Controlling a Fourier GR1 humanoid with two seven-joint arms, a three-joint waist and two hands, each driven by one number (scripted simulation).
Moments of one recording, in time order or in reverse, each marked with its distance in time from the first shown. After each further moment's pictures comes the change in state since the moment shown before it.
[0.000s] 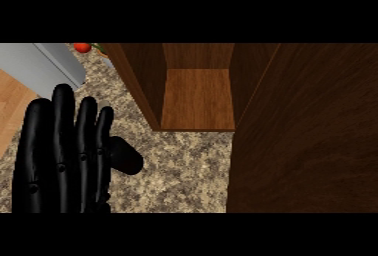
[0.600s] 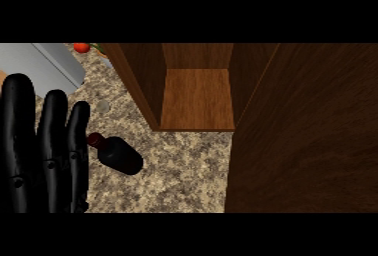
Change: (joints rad) left arm -0.127 0.001 0.027 -0.023 -0.111 -0.106 0.131; right arm -0.059 -0.006 0.002 -0.007 0.015 -0.041 0.042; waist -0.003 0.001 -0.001
